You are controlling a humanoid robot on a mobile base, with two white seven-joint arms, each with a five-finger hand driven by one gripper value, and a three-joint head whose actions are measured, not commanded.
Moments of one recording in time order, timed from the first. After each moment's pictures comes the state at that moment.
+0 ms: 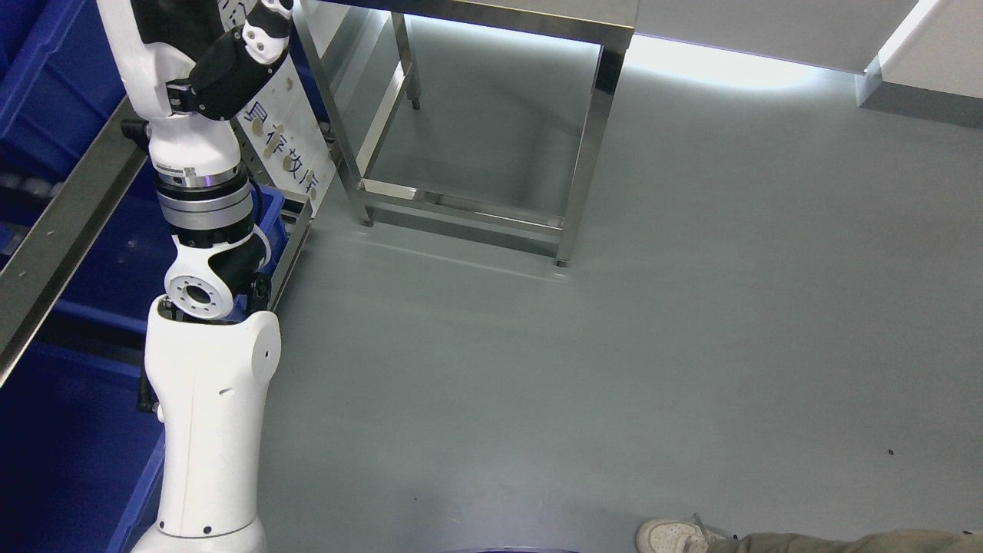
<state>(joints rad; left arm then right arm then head) -0.48 0.00 -0.07 -1.68 0.16 -0.69 -0.11 0.00 0.00 0.00 0.00 0.00 -0.03 -0.03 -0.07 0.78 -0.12</state>
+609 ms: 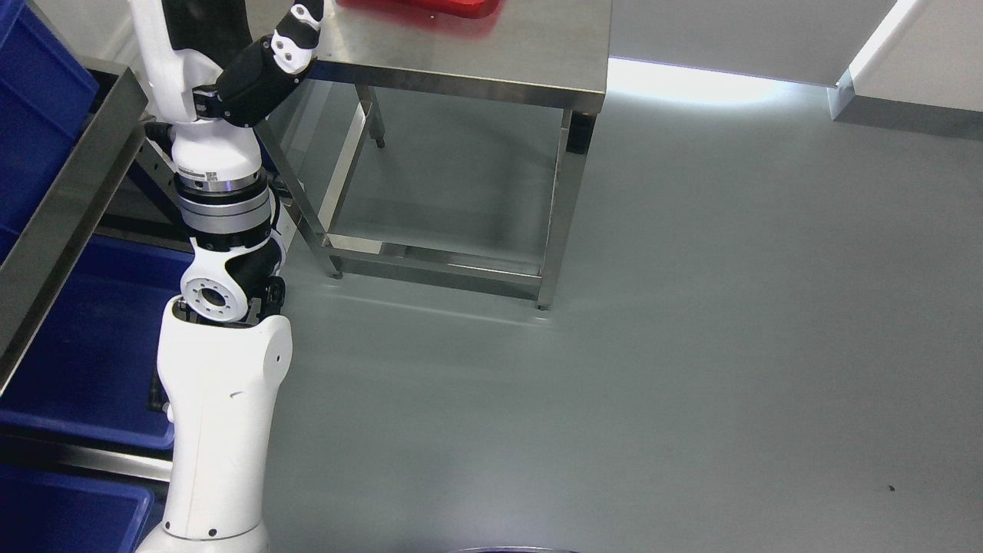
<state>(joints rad) -0.48 0.00 -0.11 -1.68 0.16 -0.69 -0.11 0.00 0.00 0.00 0.00 0.00 -0.03 -0.03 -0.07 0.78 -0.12</state>
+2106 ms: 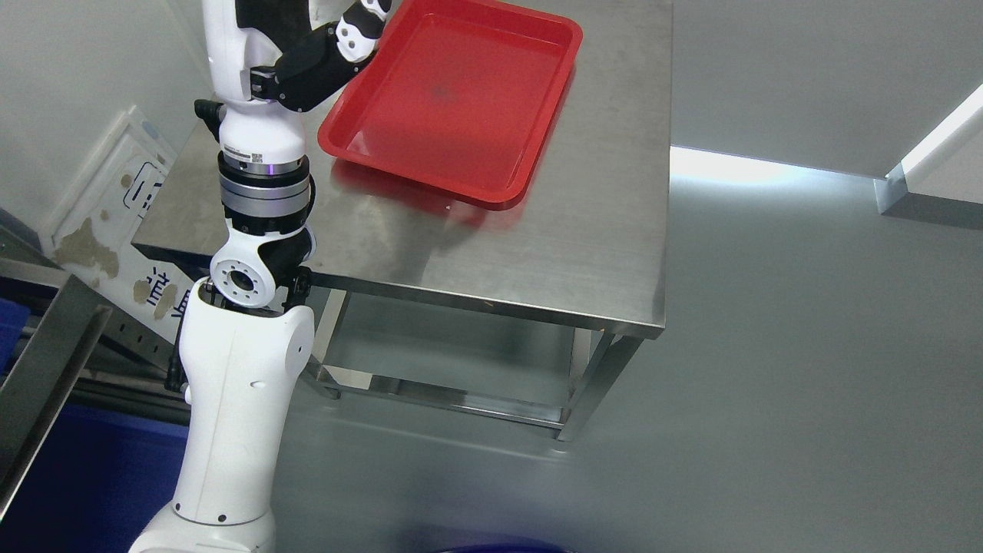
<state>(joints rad) -0.53 0.00 -0.20 -1.66 0.16 -0.64 -0.10 0.00 0.00 0.00 0.00 0.00 -0.03 -0.03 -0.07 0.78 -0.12</state>
